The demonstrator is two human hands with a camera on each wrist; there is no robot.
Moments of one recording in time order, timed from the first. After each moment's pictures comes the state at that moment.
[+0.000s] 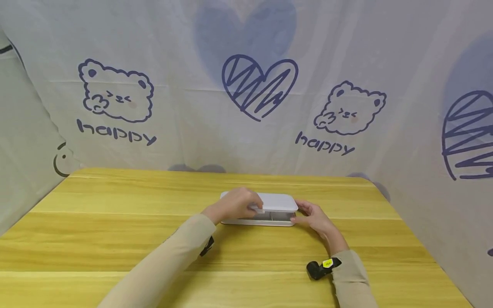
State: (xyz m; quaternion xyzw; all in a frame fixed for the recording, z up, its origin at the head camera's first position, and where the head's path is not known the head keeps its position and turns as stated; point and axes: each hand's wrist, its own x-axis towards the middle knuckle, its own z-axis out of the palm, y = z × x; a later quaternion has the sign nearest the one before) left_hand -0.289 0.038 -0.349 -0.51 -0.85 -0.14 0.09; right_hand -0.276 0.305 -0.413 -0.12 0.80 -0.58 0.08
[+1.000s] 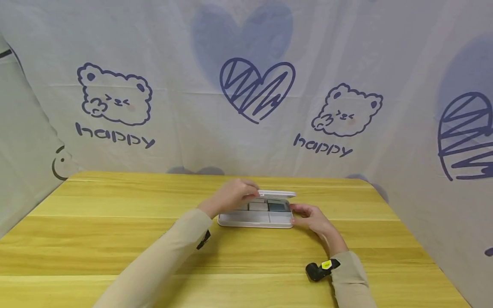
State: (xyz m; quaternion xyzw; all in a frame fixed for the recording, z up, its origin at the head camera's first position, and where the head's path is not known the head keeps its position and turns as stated) left_hand -0.298 0.032 -0.336 -0.51 -0.82 -0.17 0.17; right_hand -0.277 0.308 -0.412 -0.14 0.82 -0.55 0.06
